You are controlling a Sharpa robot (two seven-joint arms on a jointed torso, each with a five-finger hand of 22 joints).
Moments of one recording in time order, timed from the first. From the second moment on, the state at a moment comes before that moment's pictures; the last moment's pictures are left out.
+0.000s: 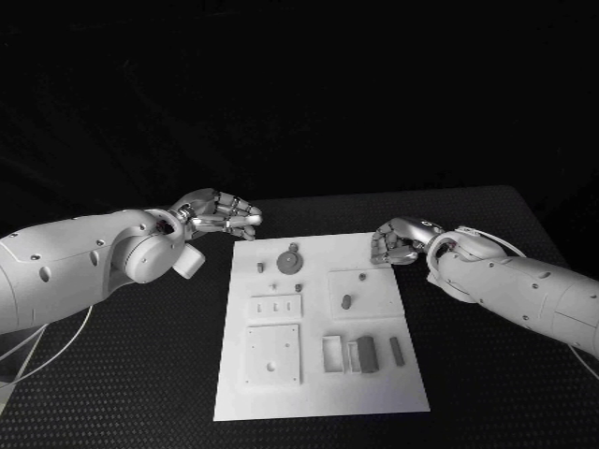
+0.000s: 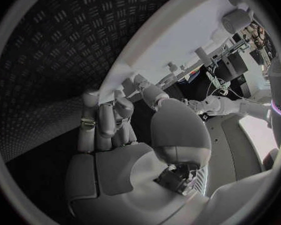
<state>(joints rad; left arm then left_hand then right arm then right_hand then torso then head) 1.32 -0.83 -0.16 1.29 -0.31 -0.05 0.17 1.55 -0.04 -0.09 0.29 0.05 0.72 0.19 0.33 0.41 1.00 0.19 0.08 0.08 0.93 0.13 0.26 0.73 0.05 0.95 0.03 0.11 0.66 1.13 -0.54 -0.08 0.86 -1.36 -0.29 0.18 1.02 -0.14 0.55 -0.26 0.05 0.90 0.12 0.26 0.58 1.24 0.02 1.14 1.05 1.24 -0.09 1.48 1.10 0.24 1.14 -0.03 0.90 1.31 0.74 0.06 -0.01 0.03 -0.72</state>
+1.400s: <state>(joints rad) 1.32 -0.83 -0.16 1.29 -0.31 -0.04 0.17 1.55 -0.04 -0.09 0.29 0.05 0.72 0.19 0.33 0.41 1.00 0.19 0.08 0.08 0.93 0.13 0.26 0.74 0.05 0.95 0.03 0.11 0.66 1.13 -0.54 -0.08 0.86 -1.36 -0.29 0.17 1.01 -0.12 0.53 -0.27 0.05 0.93 0.12 0.27 0.60 1.25 0.01 1.14 1.04 1.24 -0.10 1.48 1.09 0.24 1.14 -0.03 0.90 1.31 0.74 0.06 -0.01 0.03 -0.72</state>
